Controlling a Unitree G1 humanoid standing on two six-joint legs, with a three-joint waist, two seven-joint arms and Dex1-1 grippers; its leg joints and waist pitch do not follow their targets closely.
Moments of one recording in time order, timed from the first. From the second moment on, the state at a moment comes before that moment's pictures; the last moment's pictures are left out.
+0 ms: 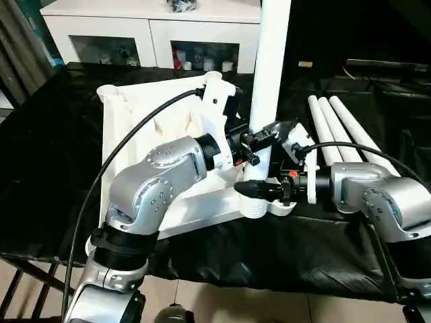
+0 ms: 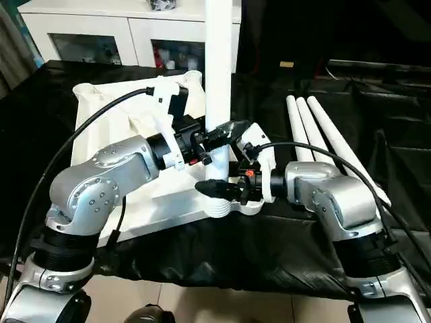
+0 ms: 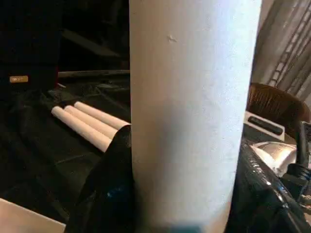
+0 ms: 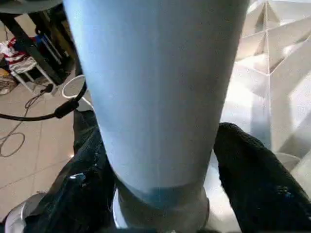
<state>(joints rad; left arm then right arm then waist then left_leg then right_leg) -0.62 0.08 -0.14 -0.15 -0.59 0.76 -0.45 -0.51 -0.51 0.18 -0.04 0.51 0.84 0.95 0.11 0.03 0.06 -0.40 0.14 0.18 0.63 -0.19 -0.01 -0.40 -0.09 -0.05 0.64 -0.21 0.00</state>
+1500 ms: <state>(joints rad) -0.53 0.27 -0.27 -0.08 -0.37 0.48 -0.65 -0.35 -0.39 -0.08 -0.02 0.36 0.58 0.53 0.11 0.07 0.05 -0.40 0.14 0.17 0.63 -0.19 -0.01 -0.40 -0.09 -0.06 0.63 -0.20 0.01</state>
